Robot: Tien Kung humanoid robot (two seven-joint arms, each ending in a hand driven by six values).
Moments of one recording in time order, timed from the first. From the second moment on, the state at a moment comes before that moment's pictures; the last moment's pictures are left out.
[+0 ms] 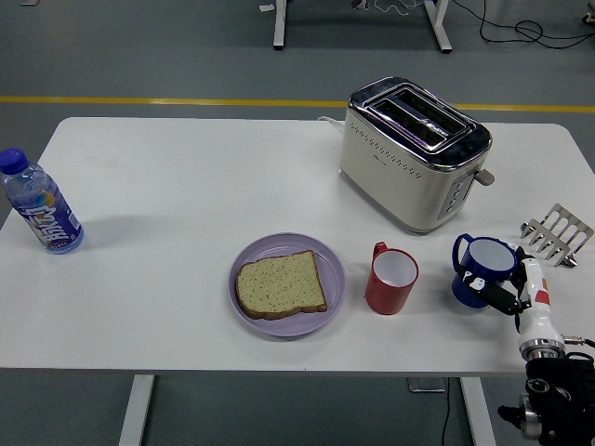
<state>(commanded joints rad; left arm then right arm) -0.19 0.01 -0.31 -0.29 0.18 0.31 0.07 0.13 -0.21 1.00 1.15 -1.01 -0.62 0.31</state>
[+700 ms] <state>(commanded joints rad) -0.19 0.01 -0.31 -0.29 0.17 0.31 0.07 0.18 -0.19 0.94 1.06 -0.96 -0.65 0.46</state>
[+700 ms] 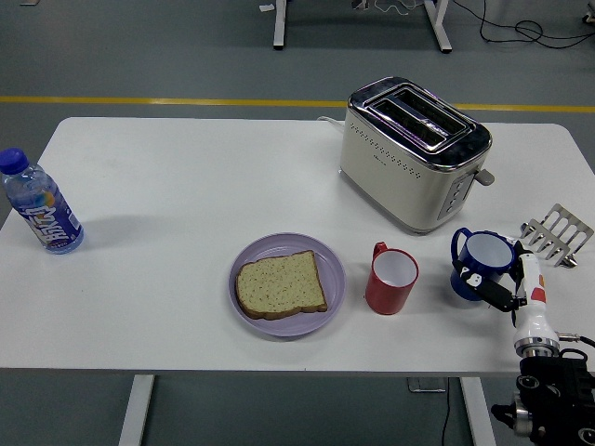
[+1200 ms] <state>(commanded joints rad) -0.19 0.01 -0.31 -0.29 0.17 0.31 0.07 0.19 -0.18 0.93 1.02 -0.92 -0.65 0.51</state>
